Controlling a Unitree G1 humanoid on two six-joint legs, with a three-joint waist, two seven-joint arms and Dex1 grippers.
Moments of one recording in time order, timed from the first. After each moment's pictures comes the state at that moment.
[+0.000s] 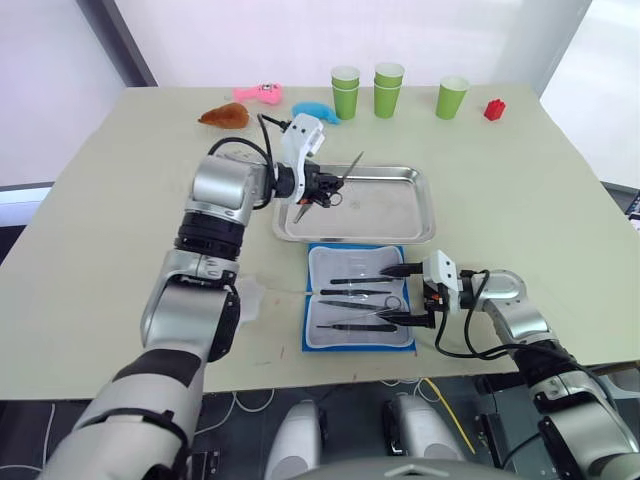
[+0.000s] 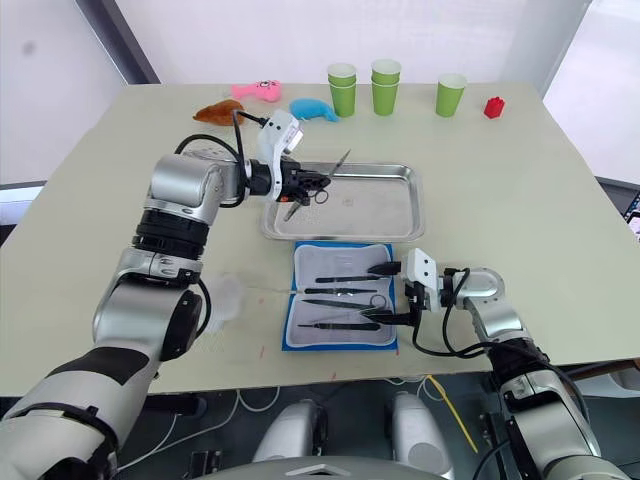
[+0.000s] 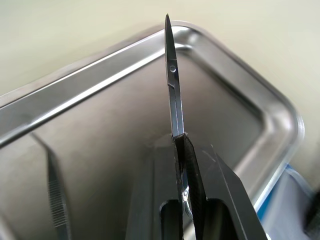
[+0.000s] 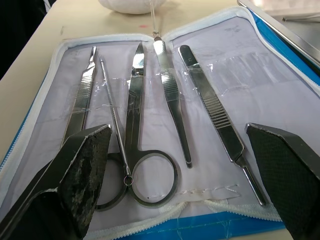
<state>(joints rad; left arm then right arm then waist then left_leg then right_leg) -1.09 0.39 -0.08 0.50 -0.16 0.95 -0.74 -0.42 -0.37 0.23 0.45 0.19 -0.15 1.28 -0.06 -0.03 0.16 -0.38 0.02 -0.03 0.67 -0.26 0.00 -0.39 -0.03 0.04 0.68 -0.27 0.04</state>
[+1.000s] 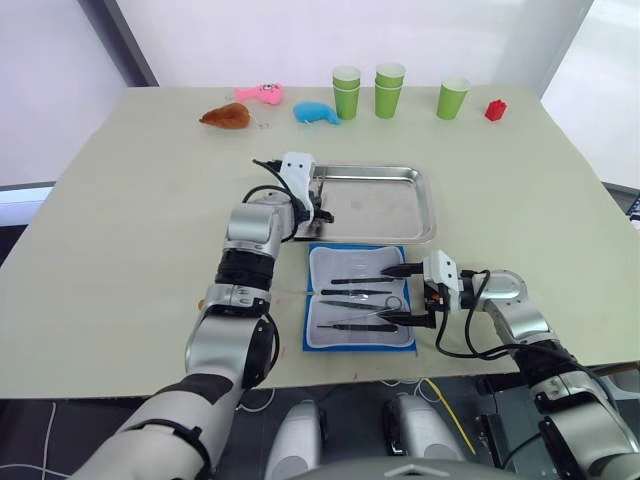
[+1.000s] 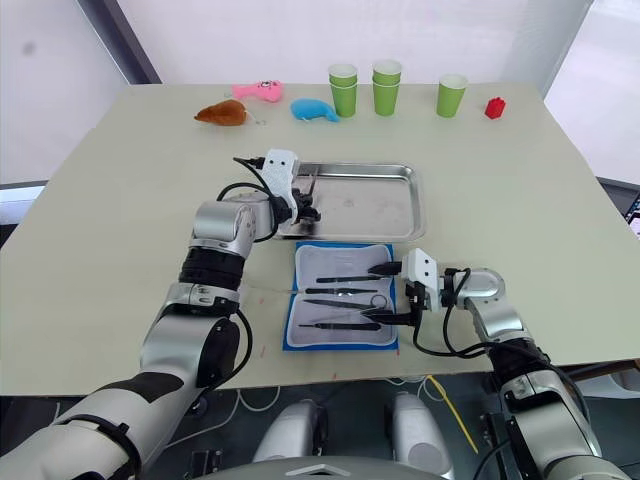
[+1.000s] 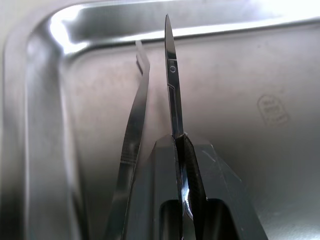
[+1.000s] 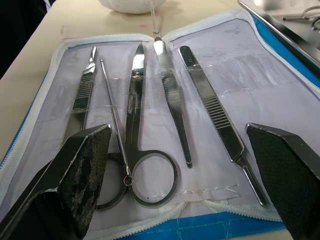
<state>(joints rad) -0.94 0.20 0.08 0.53 -0.12 0.90 -0.21 -0.42 -0.38 0.23 0.45 0.19 -0.15 1.28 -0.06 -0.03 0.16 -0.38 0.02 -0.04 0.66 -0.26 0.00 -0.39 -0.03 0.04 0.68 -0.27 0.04</state>
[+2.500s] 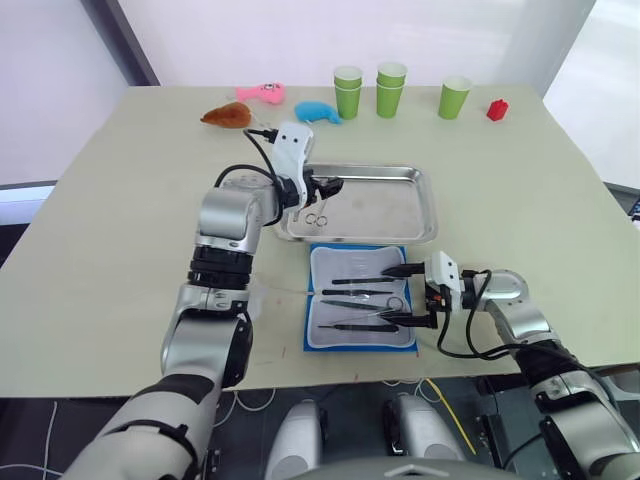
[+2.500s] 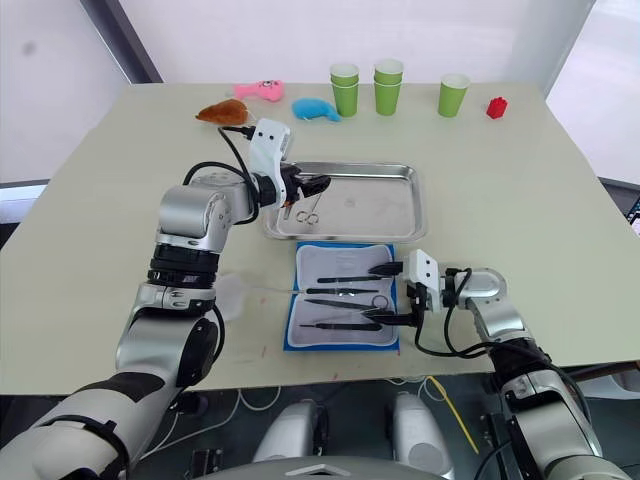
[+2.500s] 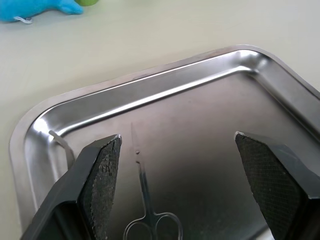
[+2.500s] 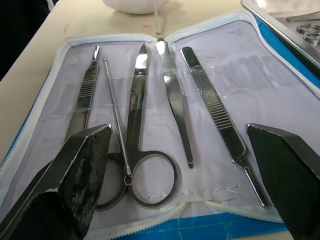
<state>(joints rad) -0.91 0.34 0.01 0.28 -0.20 0.89 -0.50 -0.42 -0.39 0.22 0.46 0.20 -0.17 1.31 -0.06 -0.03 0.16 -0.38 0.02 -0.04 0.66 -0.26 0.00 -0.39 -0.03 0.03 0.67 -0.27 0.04</state>
